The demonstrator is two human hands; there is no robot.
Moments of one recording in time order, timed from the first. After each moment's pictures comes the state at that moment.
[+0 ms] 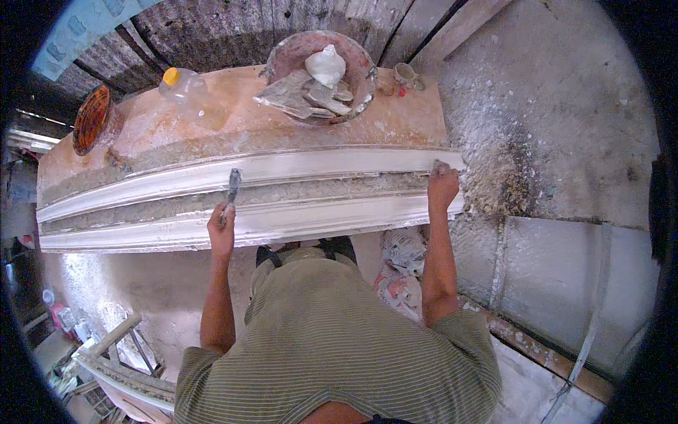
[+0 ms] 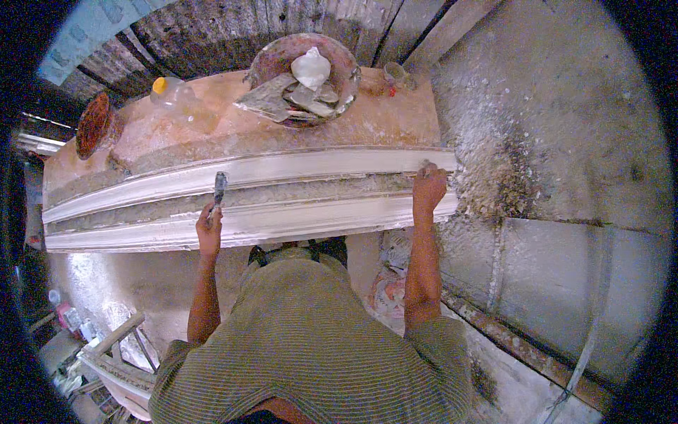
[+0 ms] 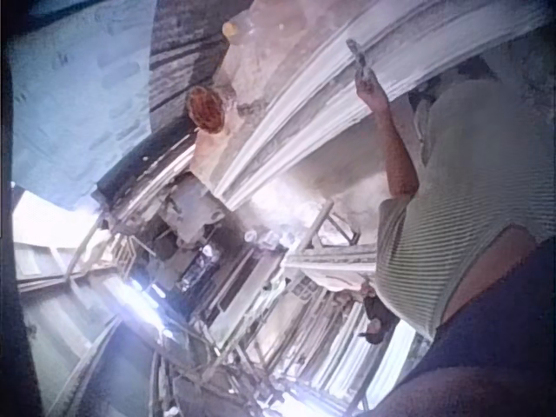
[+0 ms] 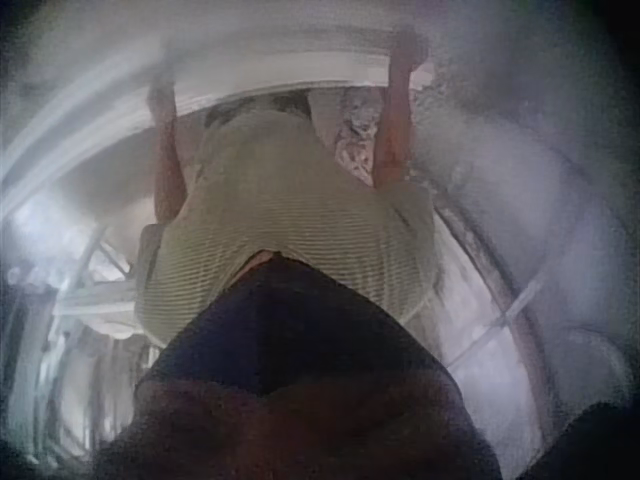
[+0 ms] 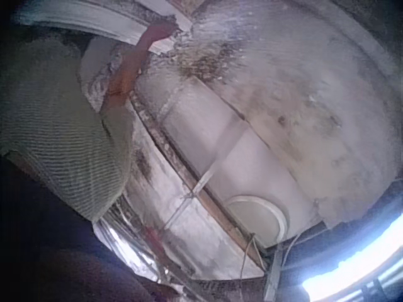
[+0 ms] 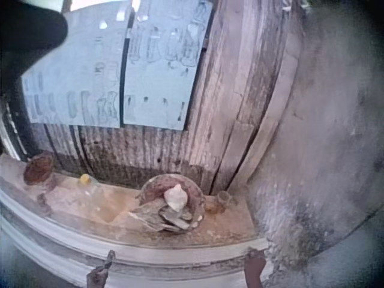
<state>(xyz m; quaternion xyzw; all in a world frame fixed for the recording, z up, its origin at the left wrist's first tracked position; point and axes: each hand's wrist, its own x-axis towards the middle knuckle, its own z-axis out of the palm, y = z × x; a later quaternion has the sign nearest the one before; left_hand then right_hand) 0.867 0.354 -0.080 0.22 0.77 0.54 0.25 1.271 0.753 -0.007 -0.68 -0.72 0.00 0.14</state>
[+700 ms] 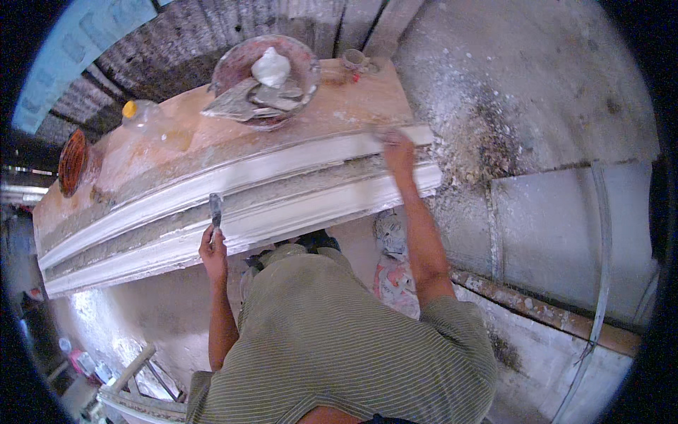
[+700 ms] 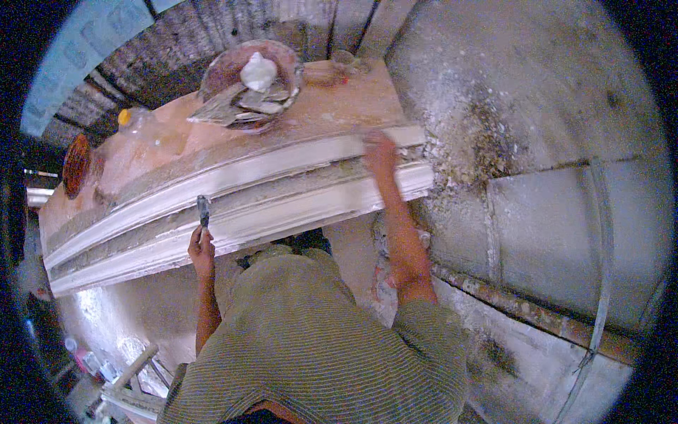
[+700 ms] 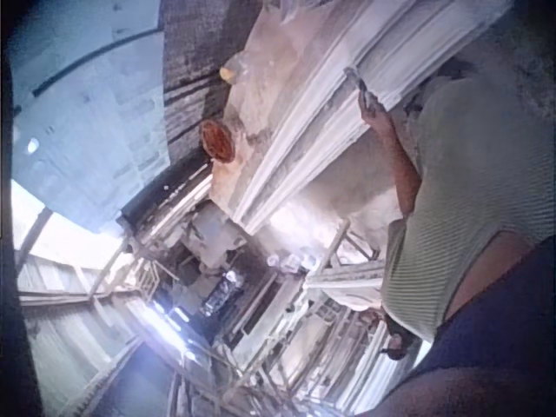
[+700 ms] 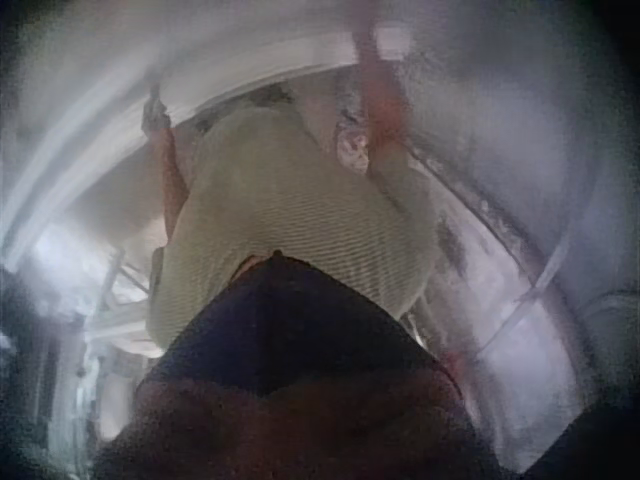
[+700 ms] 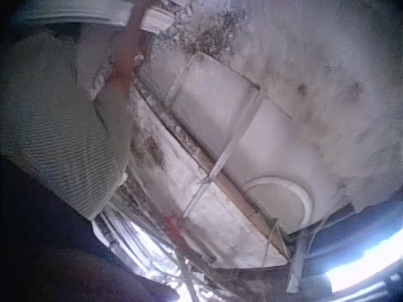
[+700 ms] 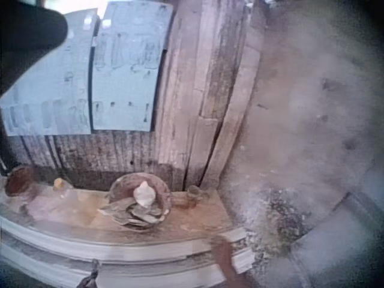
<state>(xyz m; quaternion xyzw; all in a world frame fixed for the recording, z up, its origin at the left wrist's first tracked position) 0.924 0.358 -0.059 0.16 0.71 0.61 0.31 1.280 0.757 -0.030 -0.54 -0.75 0.25 0.29</state>
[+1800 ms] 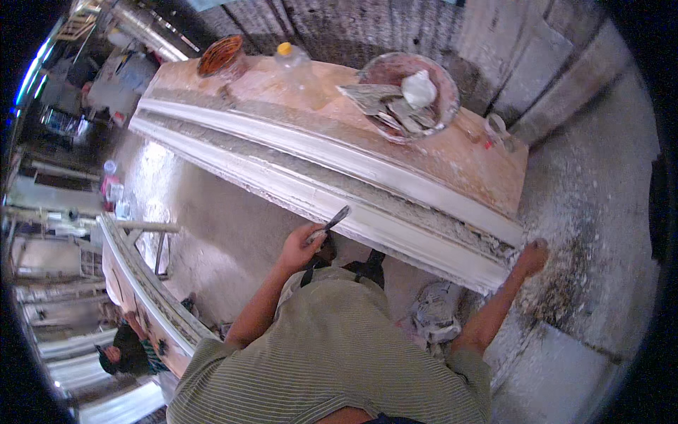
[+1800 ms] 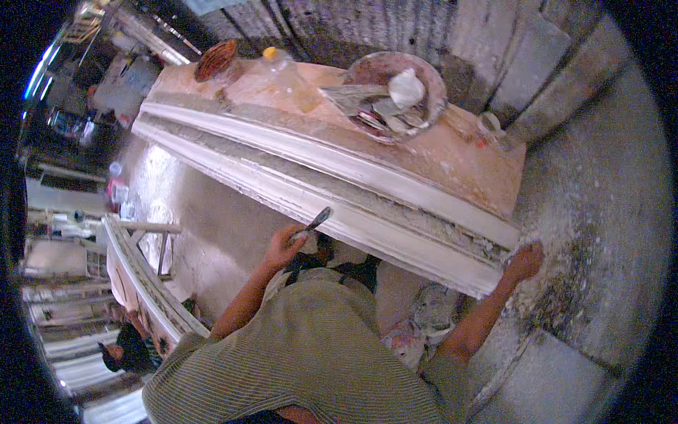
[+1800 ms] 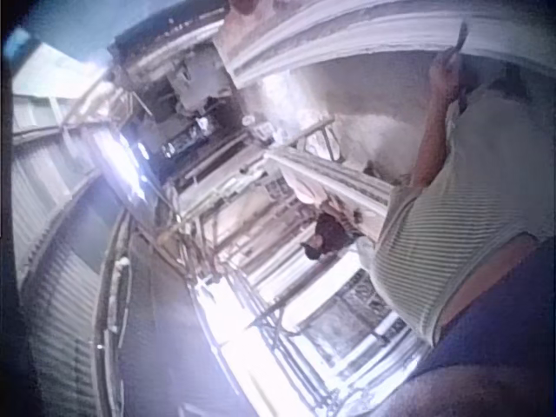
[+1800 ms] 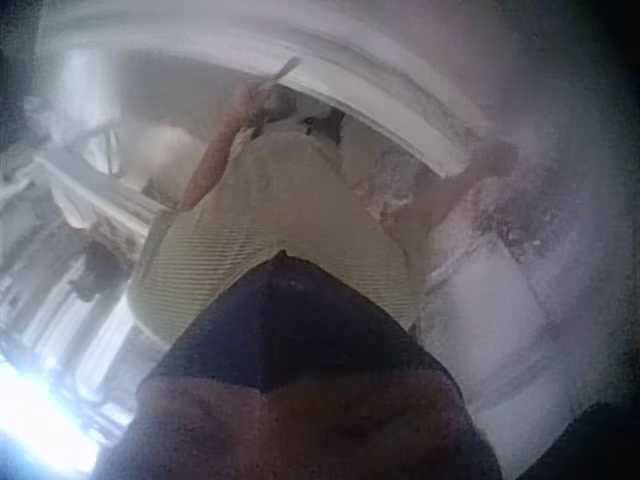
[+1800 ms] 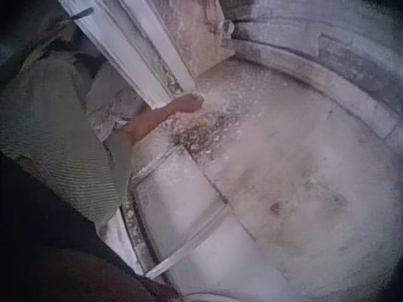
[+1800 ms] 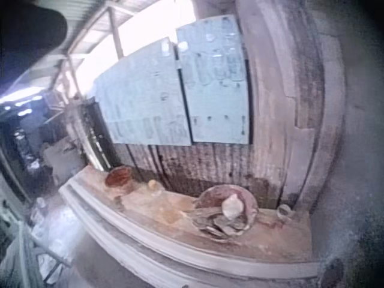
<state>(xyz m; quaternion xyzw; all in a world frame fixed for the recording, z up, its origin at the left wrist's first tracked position) 1.081 0.359 -0.010 0.28 0.83 0.43 0.22 1.478 0.927 -0.094 -0.62 -0.74 -0.07 0.25</state>
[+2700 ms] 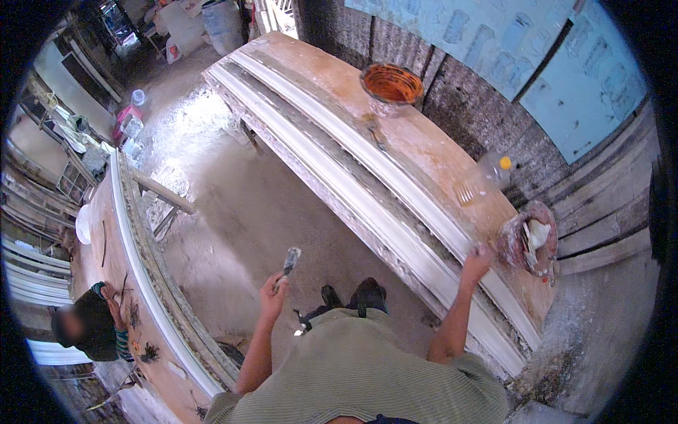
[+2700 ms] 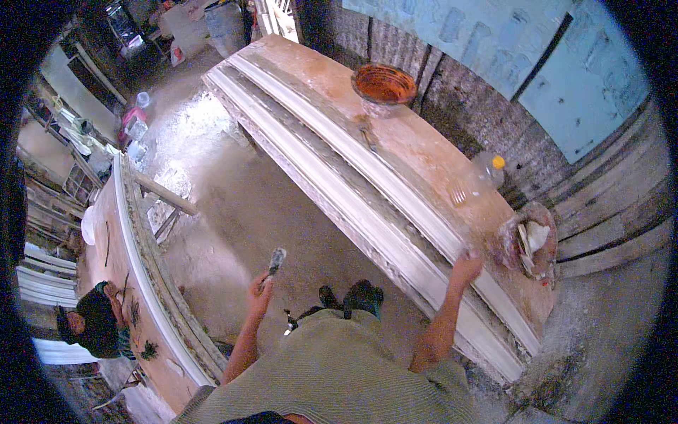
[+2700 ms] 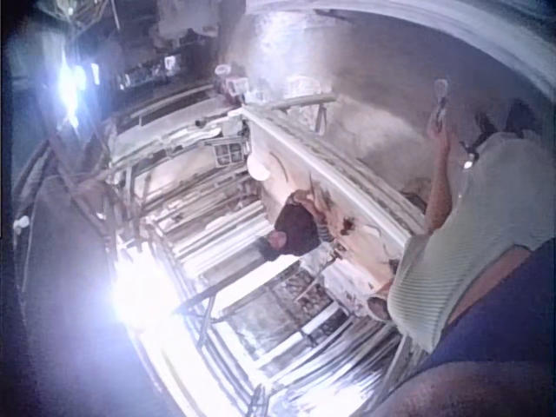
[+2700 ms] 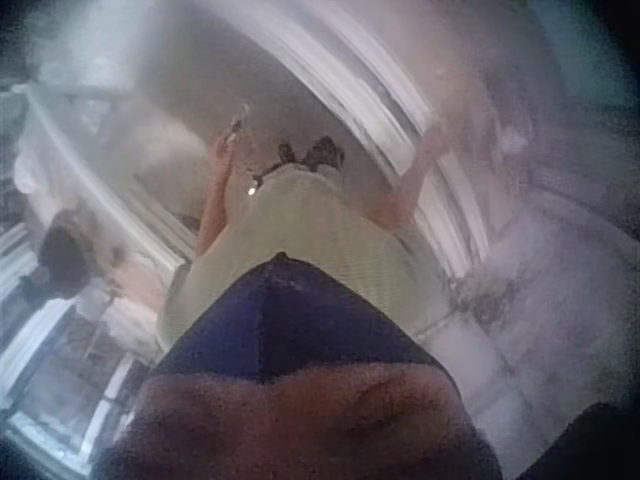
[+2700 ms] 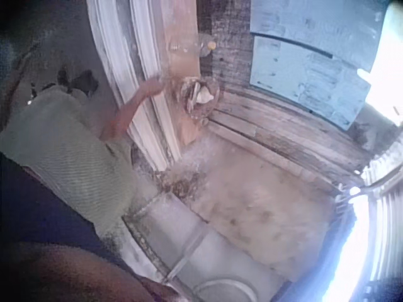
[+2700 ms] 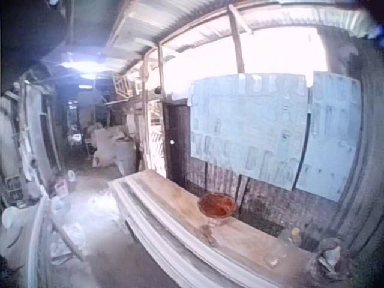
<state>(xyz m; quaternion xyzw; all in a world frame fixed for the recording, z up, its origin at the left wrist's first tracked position) 0.905 -0.077 -0.042 -0.11 0.80 0.60 0.04 0.904 0.517 -0.069 -0.41 -0.83 0.20 0.32</state>
